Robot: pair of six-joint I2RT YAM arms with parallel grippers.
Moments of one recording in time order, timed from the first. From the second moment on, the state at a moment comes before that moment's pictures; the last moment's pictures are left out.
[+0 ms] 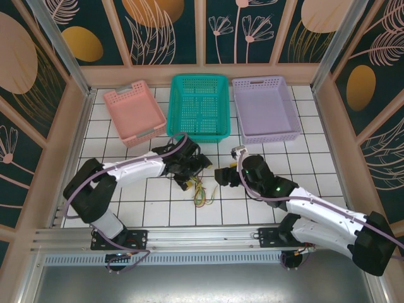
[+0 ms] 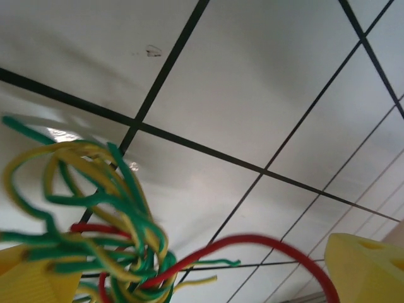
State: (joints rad) left arm -0.80 1.65 0.98 -0.43 0.26 -1.49; right arm 0.86 0.91 0.49 -0.12 0.03 0.49
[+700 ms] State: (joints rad) left arm -0.82 1.68 0.95 -0.41 0.12 -1.50; right arm 0.86 0.85 0.48 -0.12 0.00 0.49
